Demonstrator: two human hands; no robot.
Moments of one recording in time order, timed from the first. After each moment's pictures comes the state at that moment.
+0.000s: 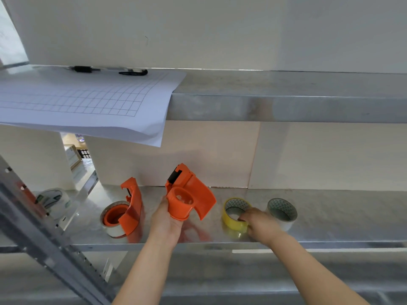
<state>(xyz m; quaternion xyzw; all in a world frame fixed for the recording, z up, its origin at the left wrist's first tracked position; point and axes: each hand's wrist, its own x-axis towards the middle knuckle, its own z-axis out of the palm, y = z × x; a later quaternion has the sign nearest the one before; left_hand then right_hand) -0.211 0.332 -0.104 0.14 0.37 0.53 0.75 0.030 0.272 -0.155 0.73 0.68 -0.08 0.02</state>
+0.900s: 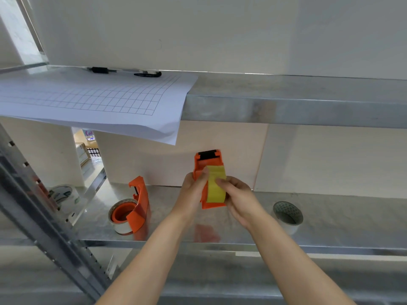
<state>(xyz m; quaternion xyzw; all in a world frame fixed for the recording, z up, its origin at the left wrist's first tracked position) -0.184 0.332 -0.054 0.52 0.36 0.44 0.64 -0.066 0.293 -0.058 0.46 0.34 -0.54 -0.62</state>
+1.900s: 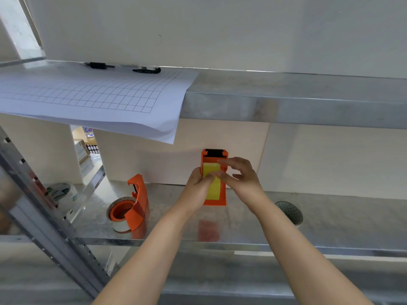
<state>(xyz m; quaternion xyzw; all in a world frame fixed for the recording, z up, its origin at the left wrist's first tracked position) -0.176 0.336 -0.050 0.61 0.37 0.42 0.57 -0.043 0.307 -0.042 0.60 0.53 -0.28 -0.53</state>
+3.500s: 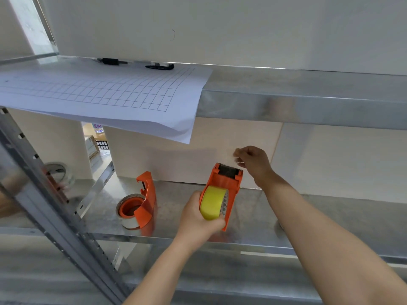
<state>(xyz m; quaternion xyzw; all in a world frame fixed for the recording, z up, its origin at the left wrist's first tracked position) -0.205 0.294 -0.084 0.63 0.47 0.40 0.47 -0.009 0.383 -0.047 0.64 0.43 -0.32 -0.55</state>
